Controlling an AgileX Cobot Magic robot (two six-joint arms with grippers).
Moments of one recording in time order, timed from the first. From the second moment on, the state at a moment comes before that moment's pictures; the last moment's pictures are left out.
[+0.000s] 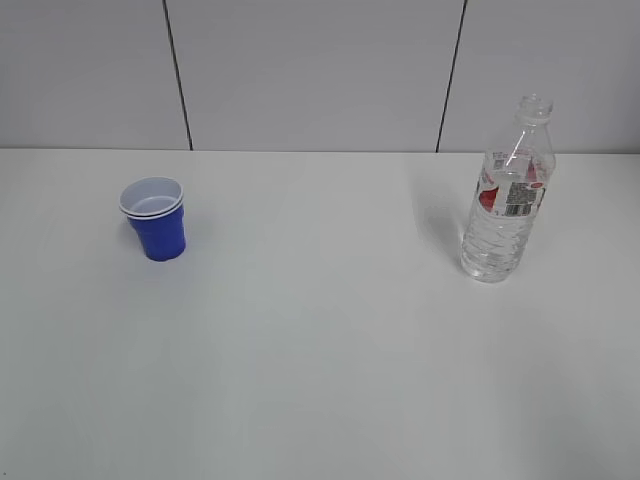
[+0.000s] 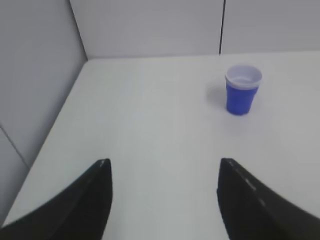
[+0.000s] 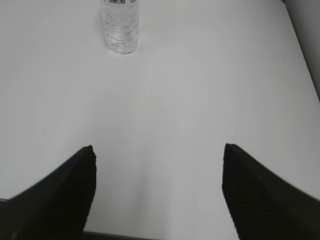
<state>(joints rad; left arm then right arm) 0.04 0.02 -0.55 0.01 1.01 0.03 -0.03 -0.02 -0.50 -0.04 1.14 -0.19</state>
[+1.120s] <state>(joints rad) 0.02 0.27 -0.53 -0.08 0.14 0.03 -0.03 -0.02 -0.50 -0.04 1.14 -0.19</state>
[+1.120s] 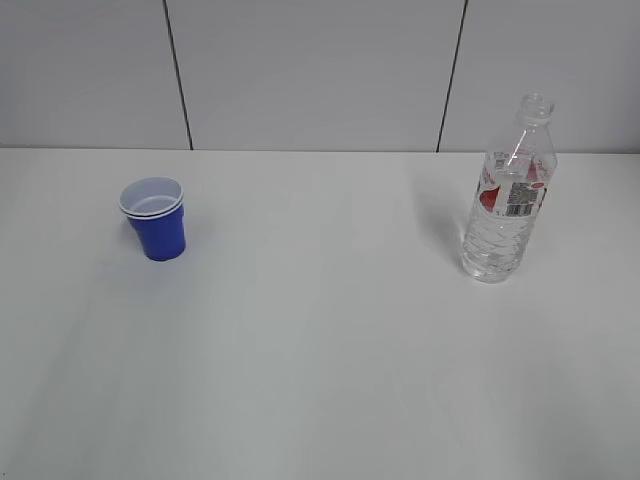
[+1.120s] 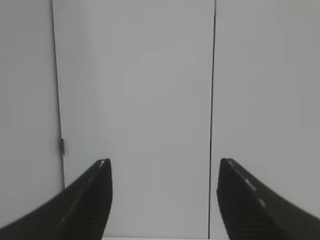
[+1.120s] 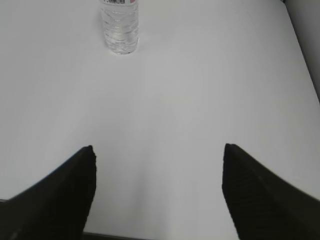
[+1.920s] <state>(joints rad) -0.22 0.94 -0.53 0.07 -0.48 0.03 -0.03 -0.02 -0.50 -0.04 1.14 -0.19</state>
